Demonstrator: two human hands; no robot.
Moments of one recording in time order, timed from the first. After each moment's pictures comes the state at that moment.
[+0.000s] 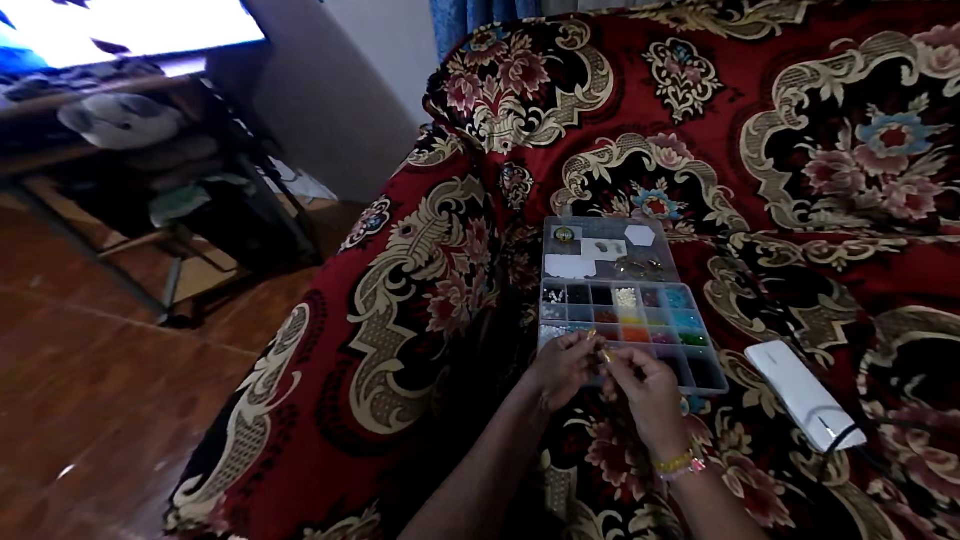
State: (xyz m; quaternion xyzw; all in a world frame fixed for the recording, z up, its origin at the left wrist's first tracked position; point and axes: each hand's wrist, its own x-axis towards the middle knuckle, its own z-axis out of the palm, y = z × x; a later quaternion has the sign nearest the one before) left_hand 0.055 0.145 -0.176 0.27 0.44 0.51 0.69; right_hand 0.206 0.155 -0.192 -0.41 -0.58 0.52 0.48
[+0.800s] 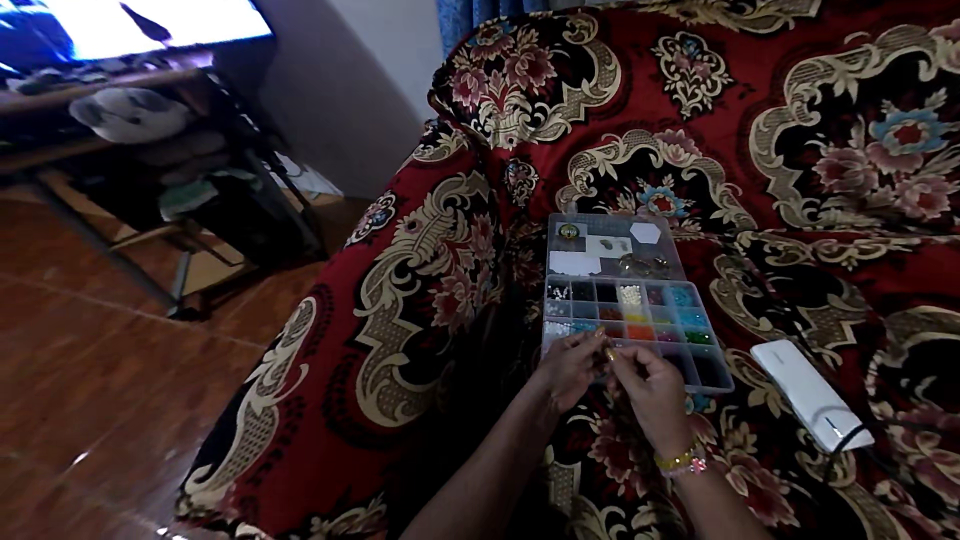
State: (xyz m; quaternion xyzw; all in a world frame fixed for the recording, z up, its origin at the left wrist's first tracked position) left_hand 0.063 0.142 -0.173 0.22 0.44 0.53 0.69; right_hand 0.204 0.154 -0.194 -0.43 -0.59 0.47 0.49
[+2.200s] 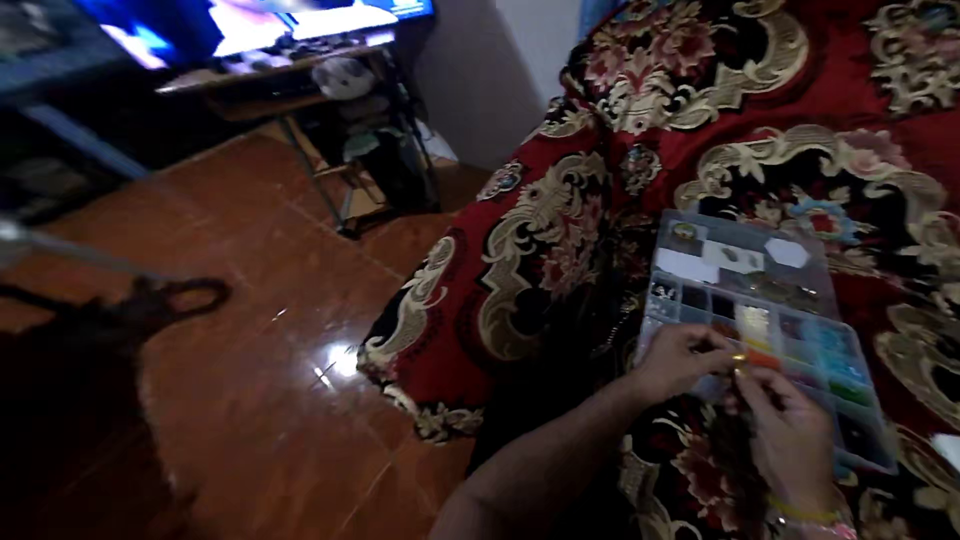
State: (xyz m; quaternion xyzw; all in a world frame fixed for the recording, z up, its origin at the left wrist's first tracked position) left_hand 0.059 0.145 -0.179 0.50 0.47 0.57 0.46; right_hand 0.208 0.160 -0.199 -0.40 -0.61 0.49 0.48
